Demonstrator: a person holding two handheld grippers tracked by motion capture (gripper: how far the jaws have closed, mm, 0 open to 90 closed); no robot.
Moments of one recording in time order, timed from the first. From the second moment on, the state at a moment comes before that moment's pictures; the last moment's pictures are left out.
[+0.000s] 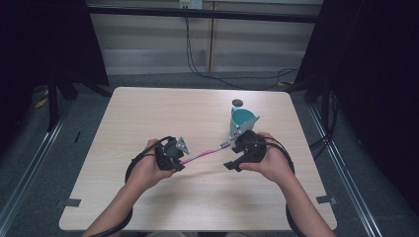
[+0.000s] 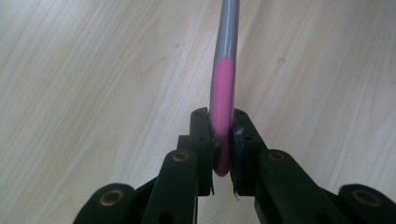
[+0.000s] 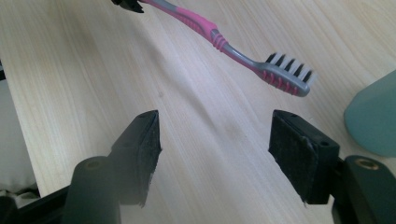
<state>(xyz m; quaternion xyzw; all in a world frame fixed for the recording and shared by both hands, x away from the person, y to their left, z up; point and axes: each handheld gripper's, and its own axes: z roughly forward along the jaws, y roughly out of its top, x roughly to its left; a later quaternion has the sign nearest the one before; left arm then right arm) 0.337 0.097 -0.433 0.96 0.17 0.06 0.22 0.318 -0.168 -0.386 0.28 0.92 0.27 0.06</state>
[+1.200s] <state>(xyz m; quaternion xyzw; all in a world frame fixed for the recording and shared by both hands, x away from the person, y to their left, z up) 0.332 0.091 -0.445 0.93 0.22 0.05 0.28 0.323 -0.175 -0.412 0.38 0.85 0.36 0.02</state>
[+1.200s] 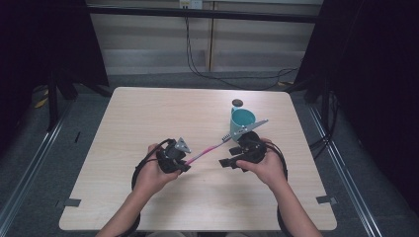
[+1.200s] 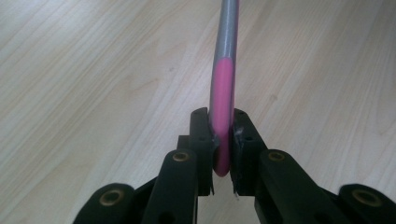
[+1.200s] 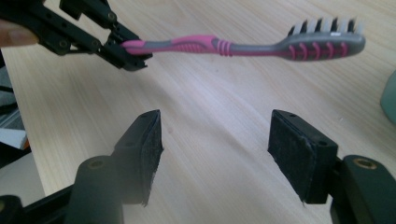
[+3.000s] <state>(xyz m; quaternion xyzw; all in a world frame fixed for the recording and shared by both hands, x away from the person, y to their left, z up) 0.323 0.072 -0.446 0.91 0.25 0.04 0.33 0.336 -0.173 -0.403 0.47 0.77 0.44 0.02</state>
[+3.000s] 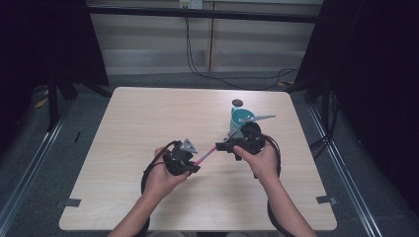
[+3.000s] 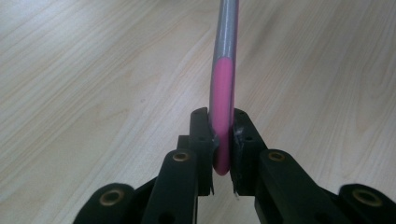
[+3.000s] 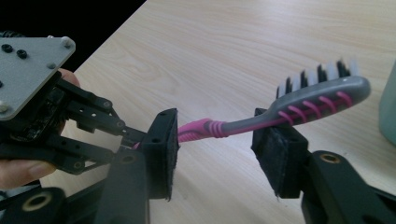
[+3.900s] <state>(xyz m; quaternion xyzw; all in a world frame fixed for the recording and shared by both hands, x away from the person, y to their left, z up) 0.316 0.056 -0.458 0.91 0.25 0.02 0.33 0.338 -0.171 -0.402 0.47 0.75 0.46 0.00</state>
